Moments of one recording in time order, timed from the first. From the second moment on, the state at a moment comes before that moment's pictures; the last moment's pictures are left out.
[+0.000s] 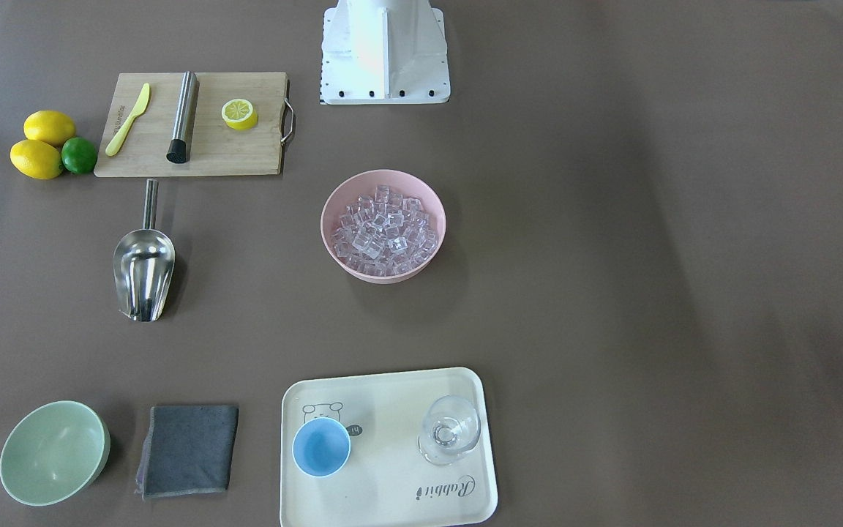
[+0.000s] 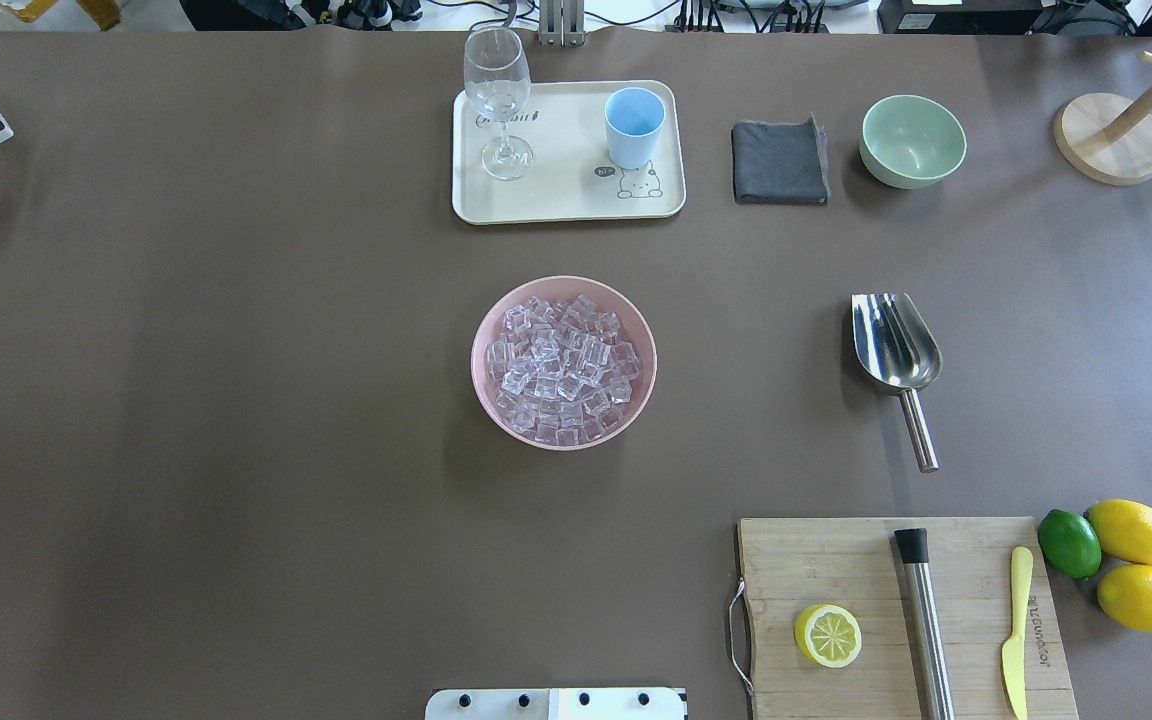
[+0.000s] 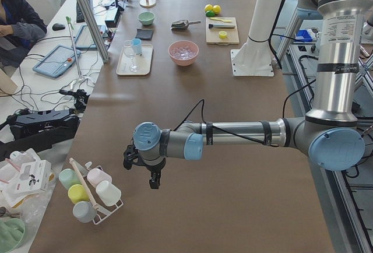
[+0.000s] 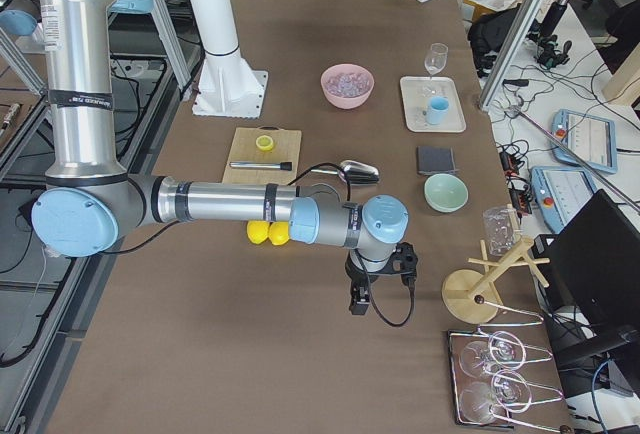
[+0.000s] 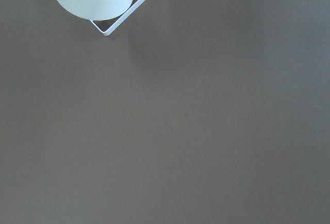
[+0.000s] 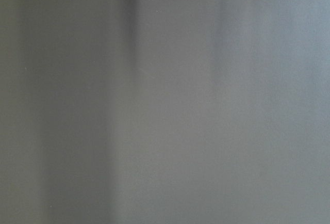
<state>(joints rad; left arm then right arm) -1.53 -1.58 -1.50 -1.69 -2.37 -0.05 1.53 -1.56 1.57 -1.67 2.29 -0.07</state>
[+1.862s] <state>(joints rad) -1.53 -1.59 -1.57 -1.71 -2.36 -0.07 1.55 -1.58 1.61 -1.67 2.31 -0.07</state>
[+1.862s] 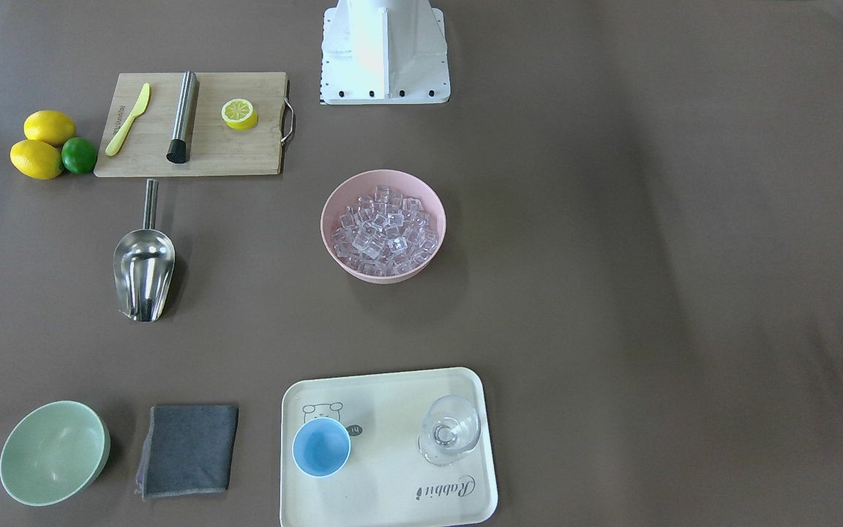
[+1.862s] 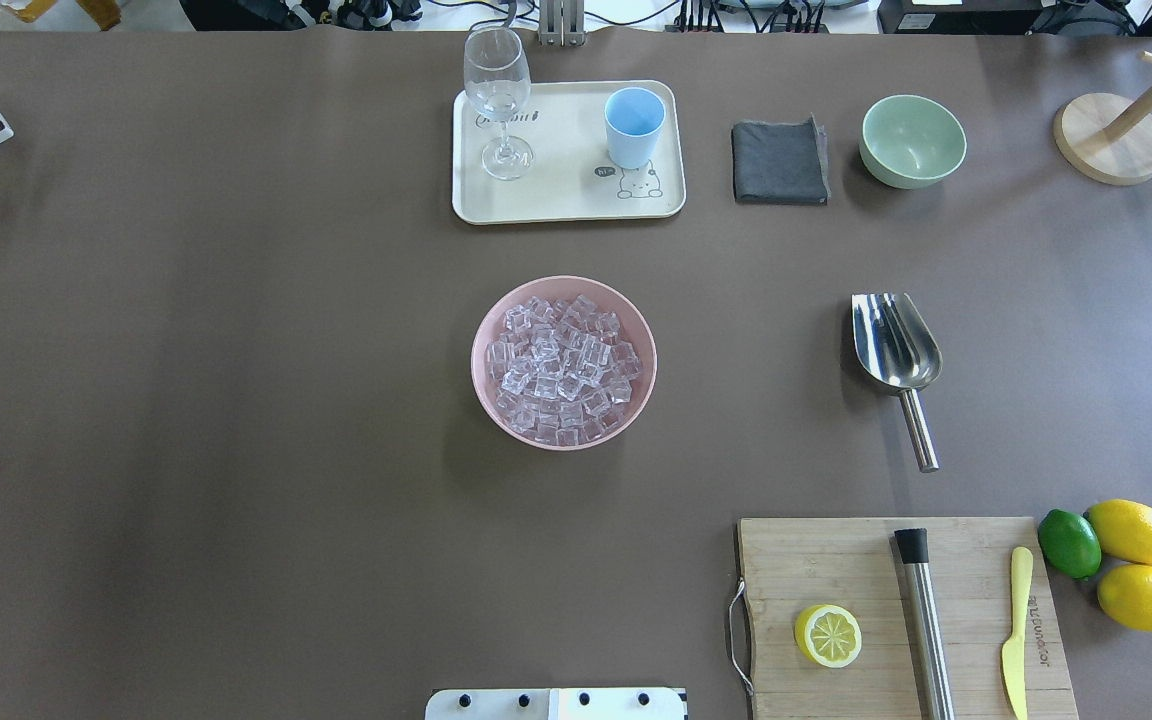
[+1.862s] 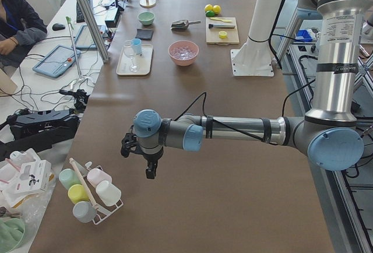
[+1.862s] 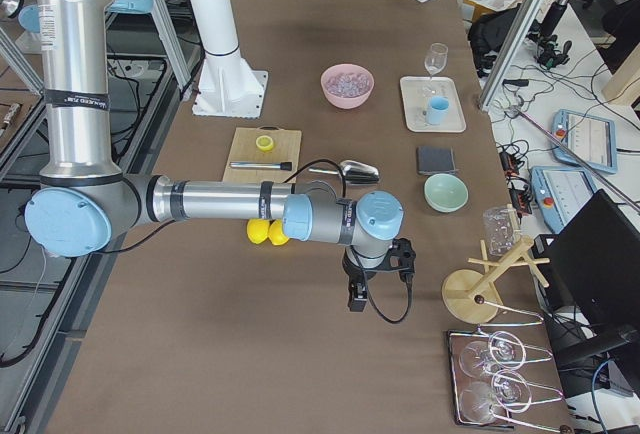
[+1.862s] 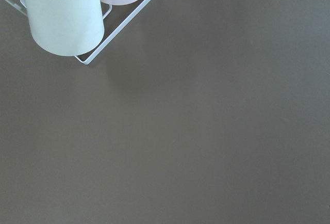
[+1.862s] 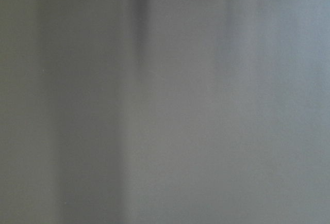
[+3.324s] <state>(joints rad) -0.95 -1.69 -1.83 -1.90 -2.37 -0.08 0.94 -1.46 1.89 -1.46 2.30 0.76</state>
